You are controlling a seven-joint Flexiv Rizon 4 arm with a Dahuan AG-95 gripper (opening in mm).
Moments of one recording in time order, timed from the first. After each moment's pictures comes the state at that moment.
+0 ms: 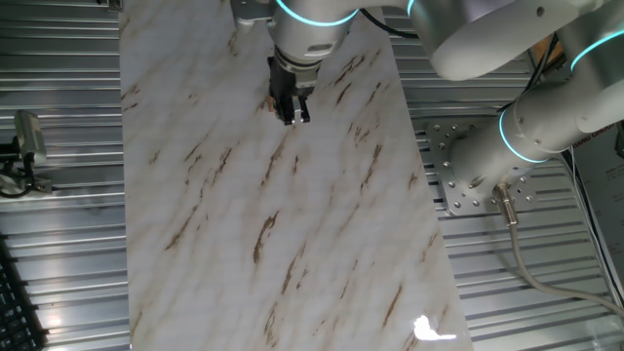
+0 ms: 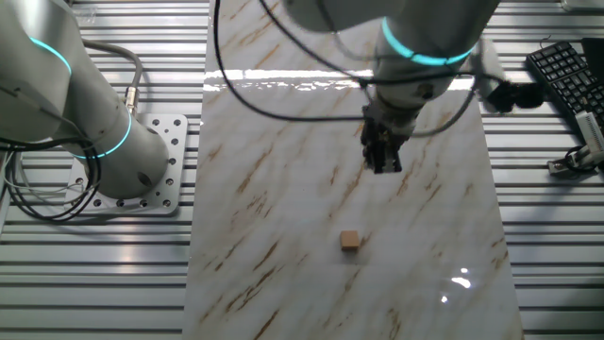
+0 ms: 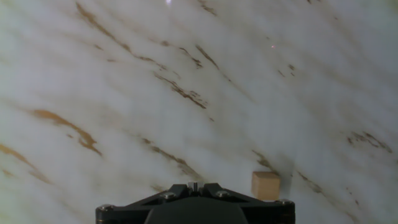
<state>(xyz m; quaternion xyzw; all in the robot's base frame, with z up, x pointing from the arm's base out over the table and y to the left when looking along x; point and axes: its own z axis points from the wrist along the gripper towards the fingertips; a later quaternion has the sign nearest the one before) 0.467 -0.073 0.133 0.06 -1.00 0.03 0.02</state>
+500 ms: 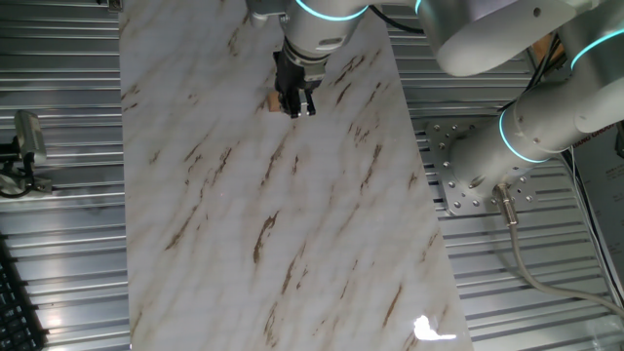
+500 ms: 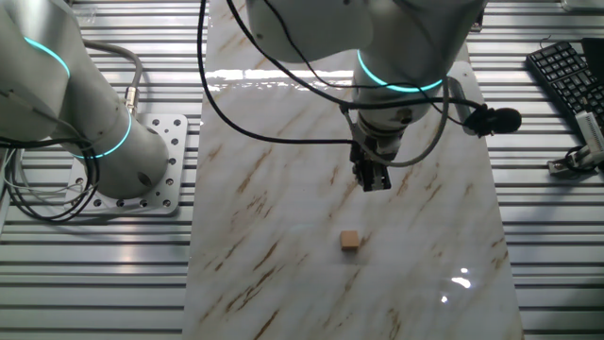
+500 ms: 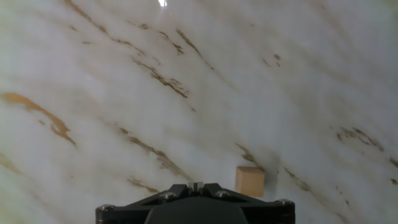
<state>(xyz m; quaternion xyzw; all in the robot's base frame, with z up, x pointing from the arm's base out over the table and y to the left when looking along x) 0.460 -0.083 0.128 0.07 -1.00 0.03 0.01</state>
